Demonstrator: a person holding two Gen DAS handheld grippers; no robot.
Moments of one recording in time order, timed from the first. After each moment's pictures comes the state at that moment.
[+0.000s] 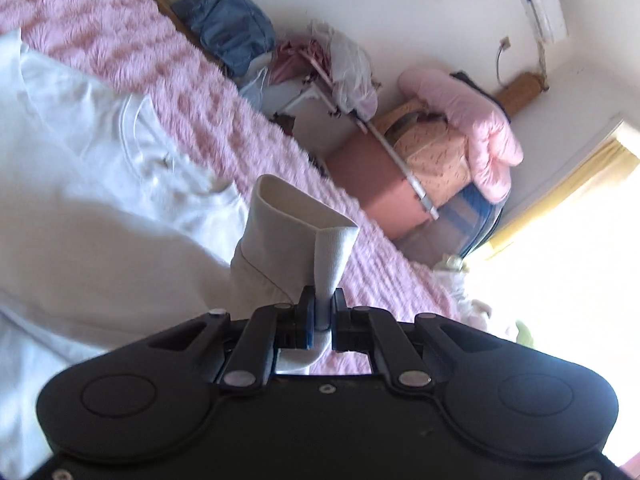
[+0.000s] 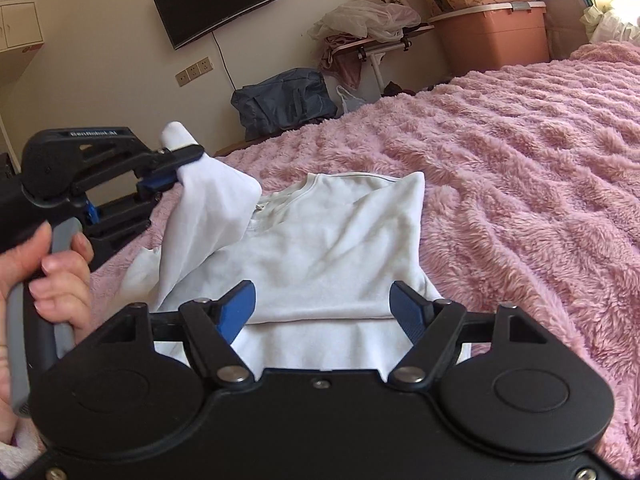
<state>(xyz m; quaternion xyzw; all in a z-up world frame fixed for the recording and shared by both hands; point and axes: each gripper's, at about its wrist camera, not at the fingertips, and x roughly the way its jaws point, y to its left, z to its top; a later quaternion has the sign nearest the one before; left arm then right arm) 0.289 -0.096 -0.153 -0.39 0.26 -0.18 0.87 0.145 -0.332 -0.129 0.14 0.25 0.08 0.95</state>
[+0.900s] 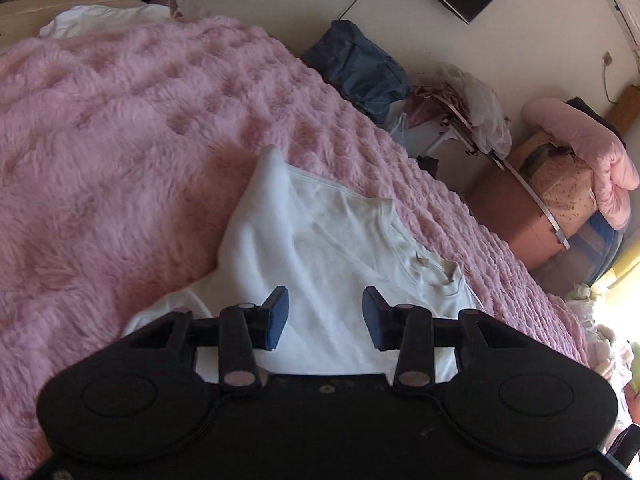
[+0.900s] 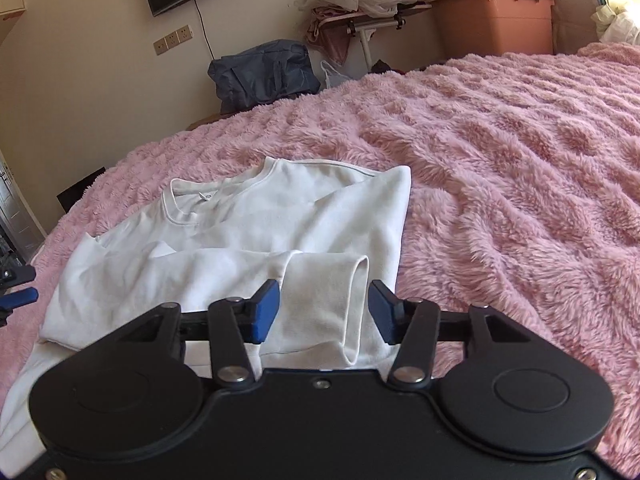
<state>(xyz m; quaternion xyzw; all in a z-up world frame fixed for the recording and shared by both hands) 0.254 0.148 -0.174 -0.35 0.28 0.02 0.89 0.245 -0.340 -0.158 0.11 0.29 0.07 0.95</state>
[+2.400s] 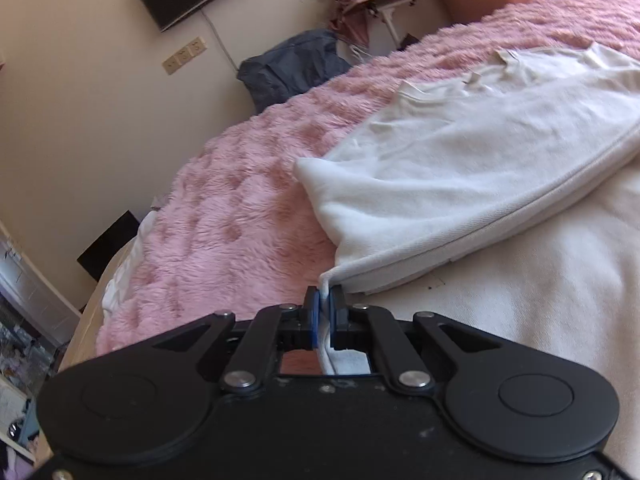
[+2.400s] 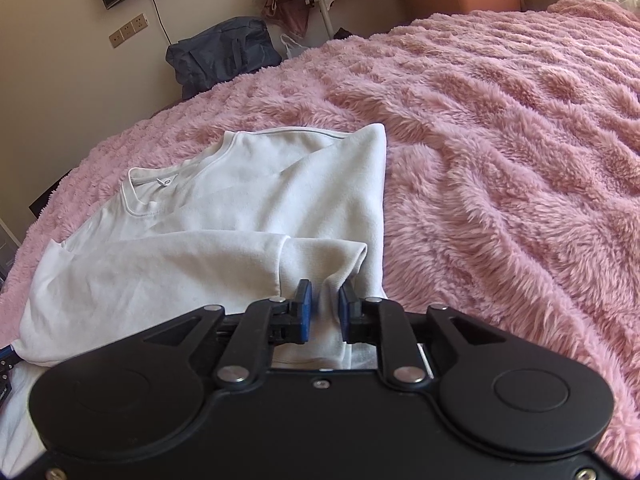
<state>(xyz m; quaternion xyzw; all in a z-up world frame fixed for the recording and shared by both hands) 0.225 0.112 -0.192 0.21 0.29 0.06 0.93 0.262 -0.338 -0.176 0.14 0.33 0.02 0.93</state>
